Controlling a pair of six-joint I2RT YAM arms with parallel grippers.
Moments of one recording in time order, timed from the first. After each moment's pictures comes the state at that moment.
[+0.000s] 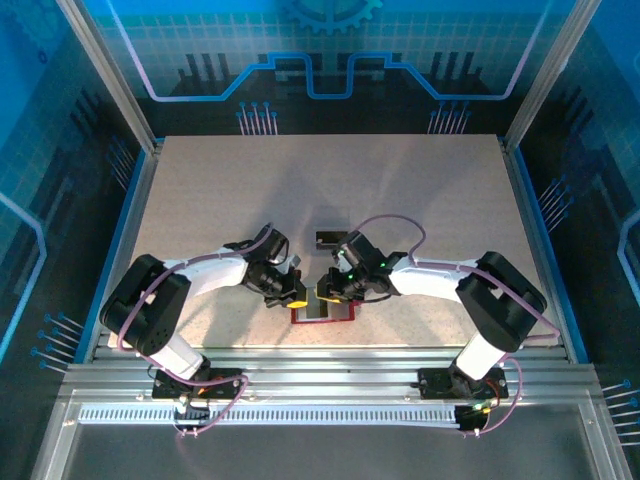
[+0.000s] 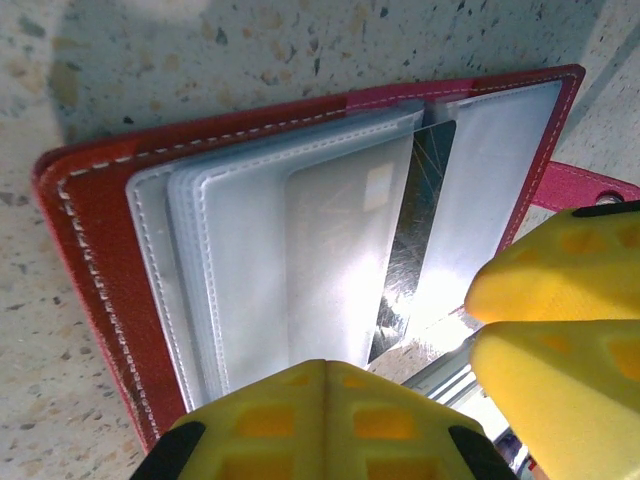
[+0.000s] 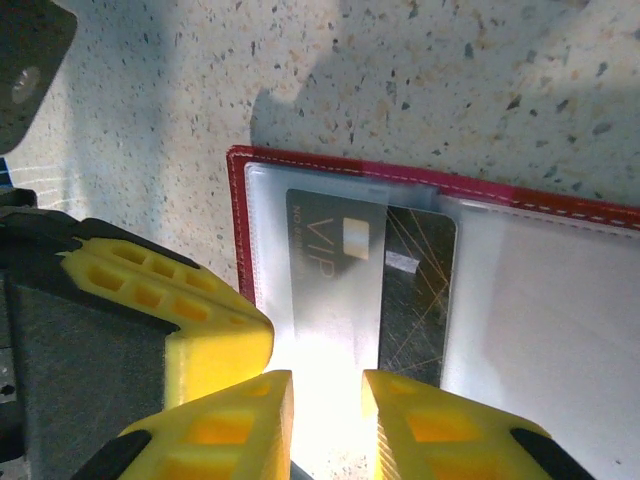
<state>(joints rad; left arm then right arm) -0.49 1.58 0.76 -0.45 0.65 -0.72 0.77 1.63 0.82 -0.15 -0.45 0.93</state>
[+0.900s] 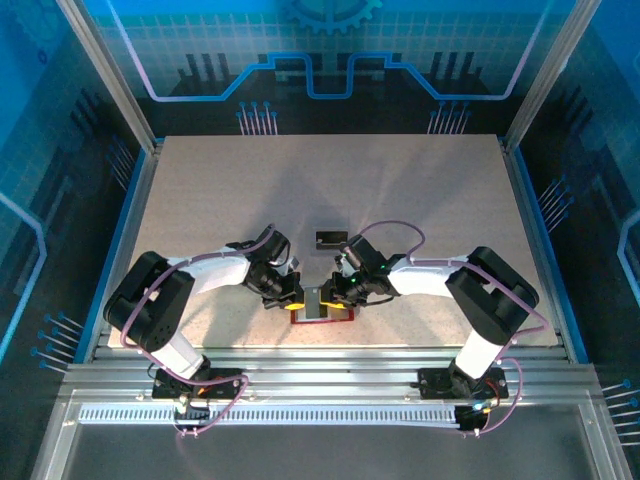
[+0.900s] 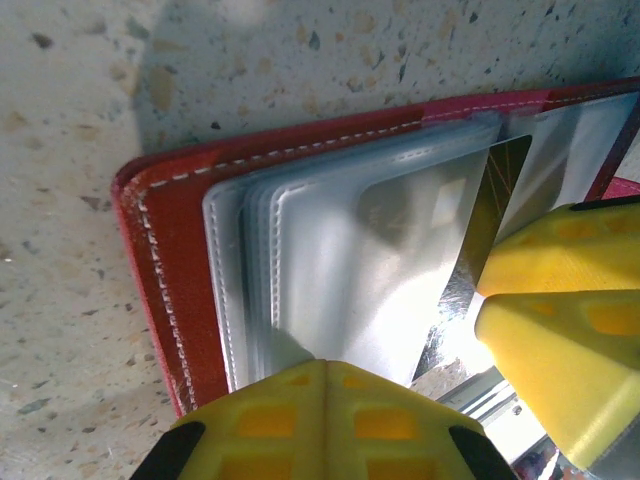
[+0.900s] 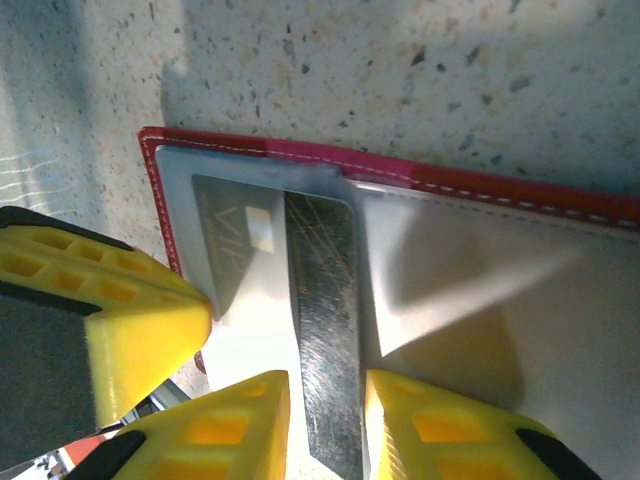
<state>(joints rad) -0.50 1.61 0.76 -0.48 0.59 -0.71 0.75 1.69 0.79 -0.12 -0.50 0.92</state>
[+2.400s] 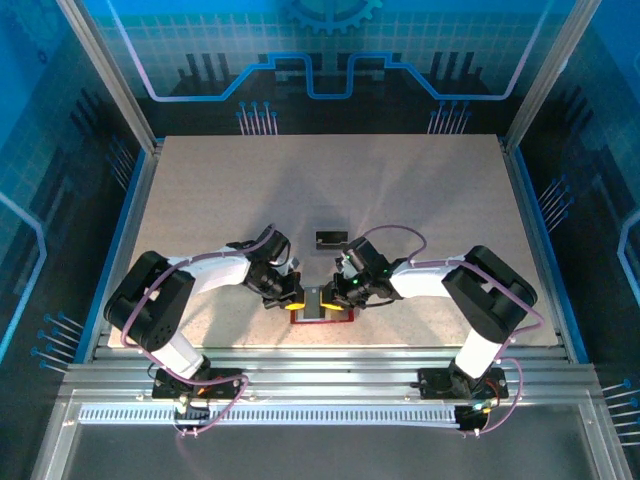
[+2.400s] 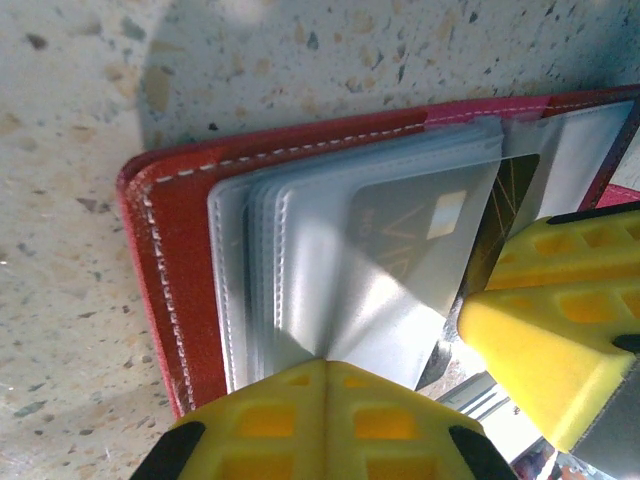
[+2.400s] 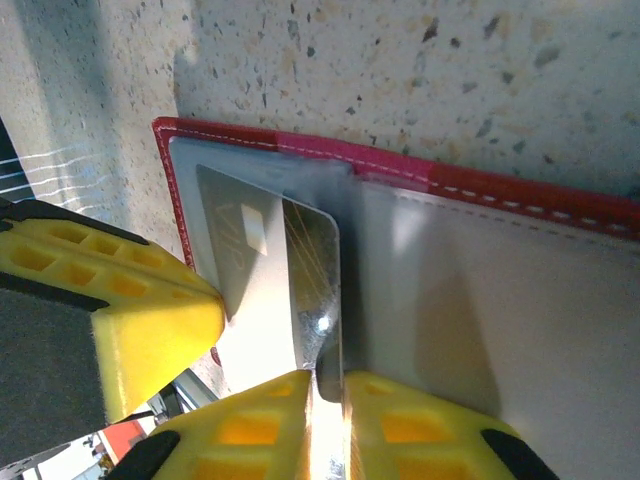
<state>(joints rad) -0.50 1.61 0.77 -0.48 0.59 -0.71 0.74 1.70 0.73 0.00 -0.57 0.96</state>
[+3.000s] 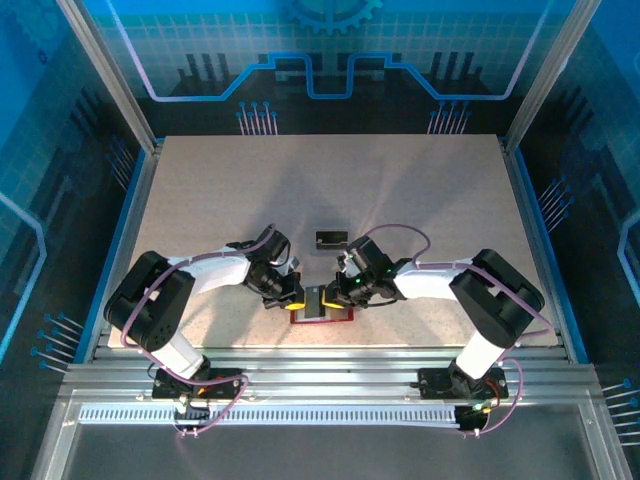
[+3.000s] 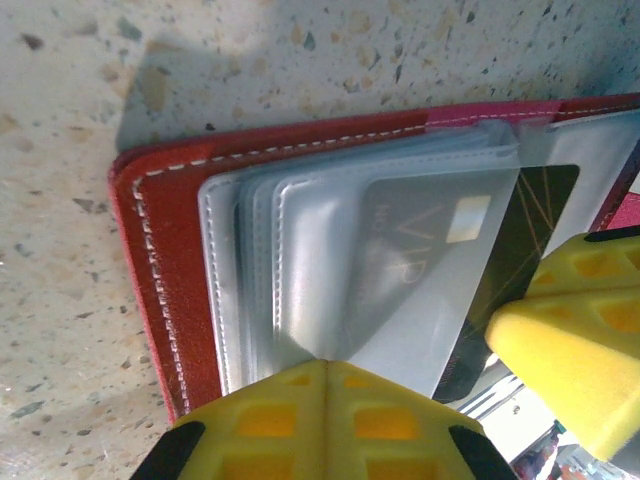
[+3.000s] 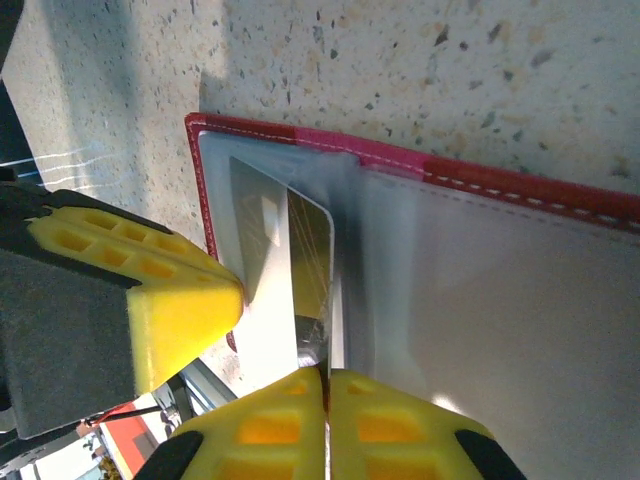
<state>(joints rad) -0.50 1.61 0.77 -0.48 0.59 -0.71 0.72 1.65 0.72 -0.02 -0.56 0.96</state>
